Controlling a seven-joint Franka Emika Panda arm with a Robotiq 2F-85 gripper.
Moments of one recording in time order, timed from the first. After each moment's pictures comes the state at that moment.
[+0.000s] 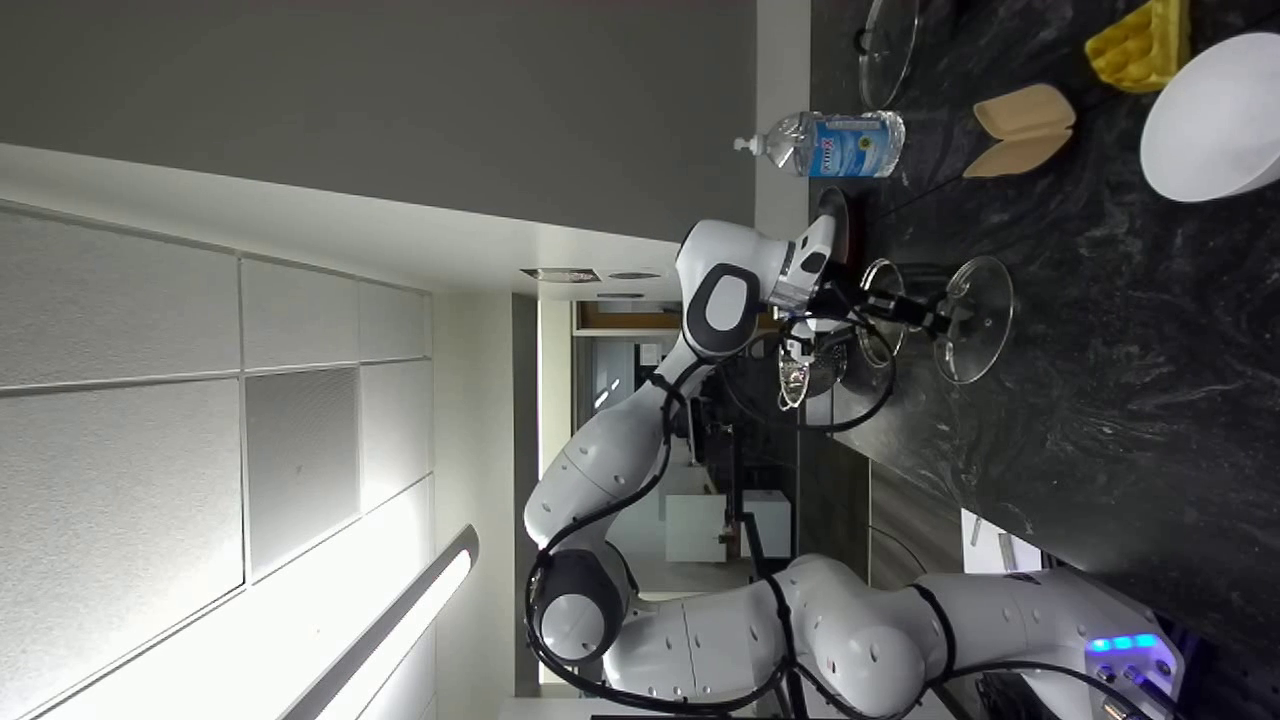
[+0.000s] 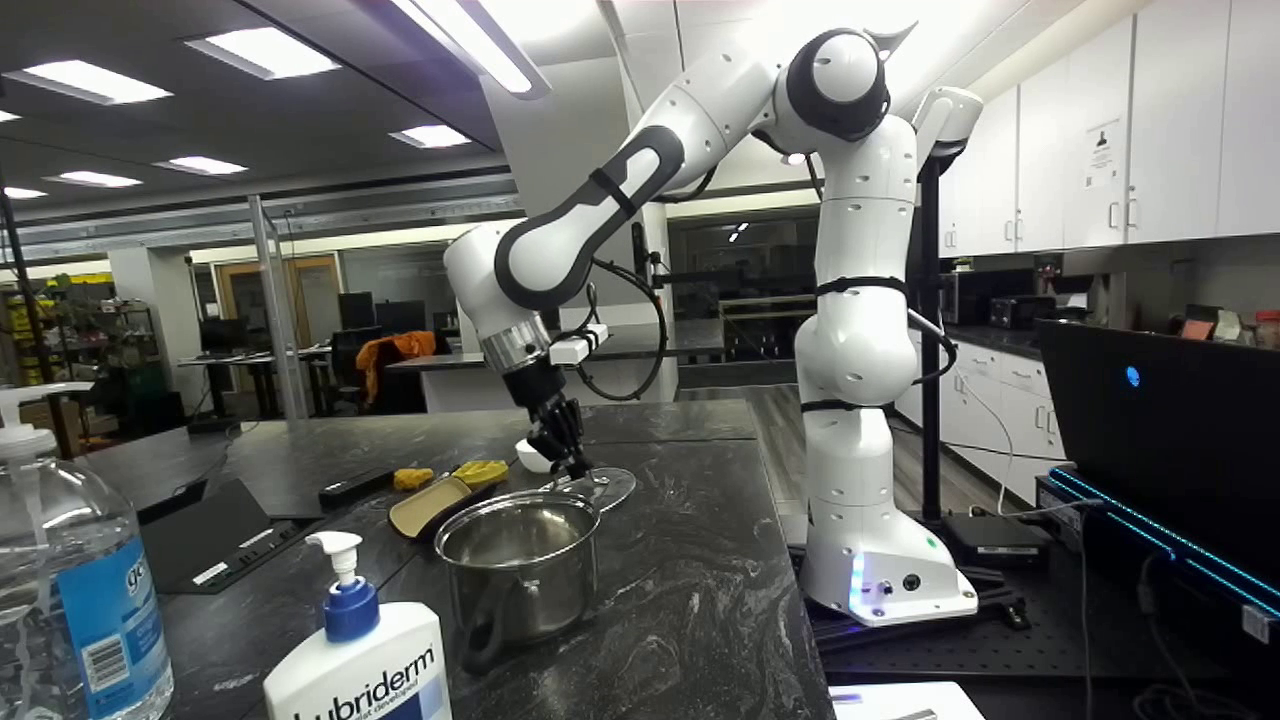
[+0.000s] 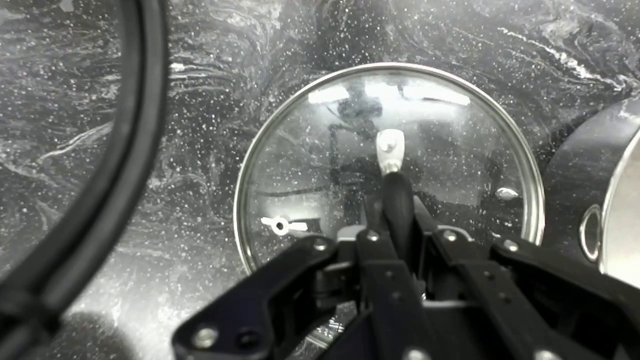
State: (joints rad) arm 0.03 -0.15 0.07 -2.41 -0.04 1.93 0.24
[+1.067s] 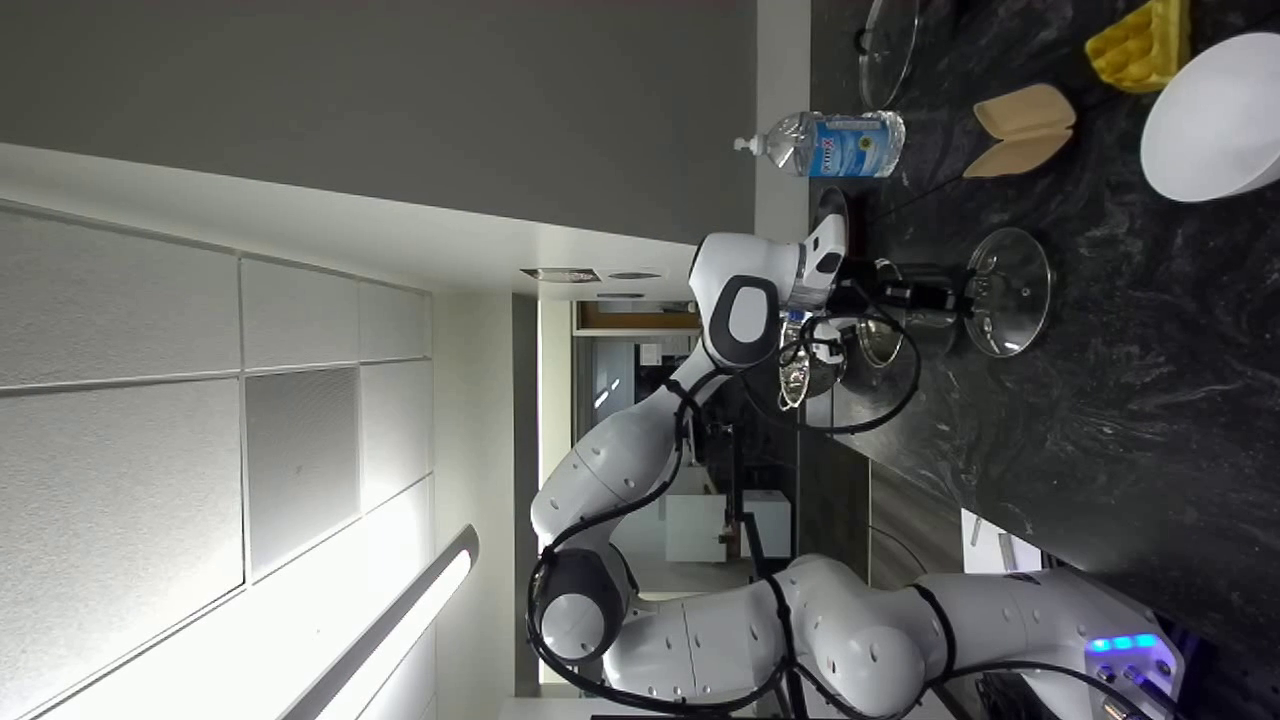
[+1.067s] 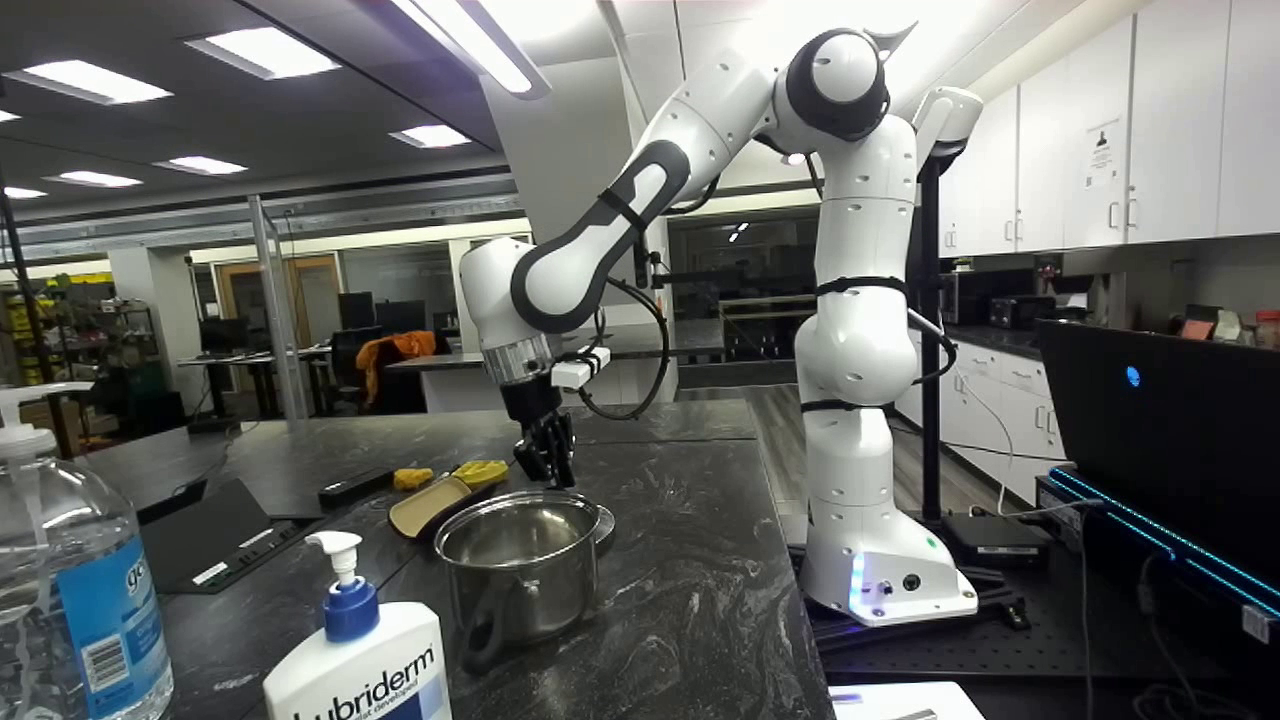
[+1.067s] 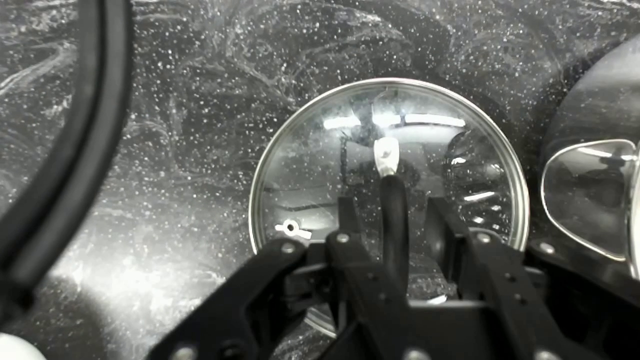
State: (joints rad) arm 0.03 -0.15 0.07 -2.49 -0.04 2.15 0.25
